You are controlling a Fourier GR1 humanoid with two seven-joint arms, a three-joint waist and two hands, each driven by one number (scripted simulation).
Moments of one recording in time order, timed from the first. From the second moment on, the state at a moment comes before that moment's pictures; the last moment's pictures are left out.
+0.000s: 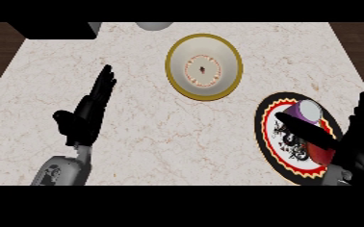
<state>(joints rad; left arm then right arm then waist) -0.16 0.22 -0.20 -1.50 0.13 0.22 0.03 -0.02 -0.01 -0.08 -1.92 0.74 -0.42 0.87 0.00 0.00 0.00</state>
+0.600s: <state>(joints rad) -0.15 0.18 -0.16 -1.56 0.07 0.18 0.09 -0.01 0.00 -0.07 -1.75 0.59 -0.60 0.72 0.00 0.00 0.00</state>
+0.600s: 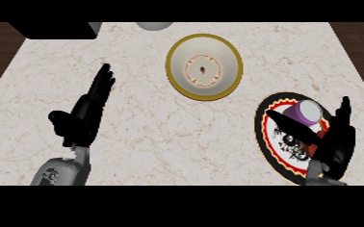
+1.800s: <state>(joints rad) -0.14 0.11 -0.10 -1.56 0.00 0.12 0.10 -0.12 -0.09 -0.10 -1.38 0.55 -0.57 0.58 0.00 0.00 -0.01</state>
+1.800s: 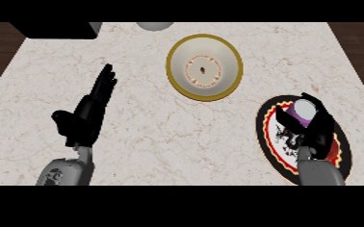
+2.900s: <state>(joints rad) -0.18 0.08 -0.14 -1.53 -0.01 0.06 0.08 -0.25 -0.11 0.57 -1.47 0.35 0.26 -0.12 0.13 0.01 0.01</state>
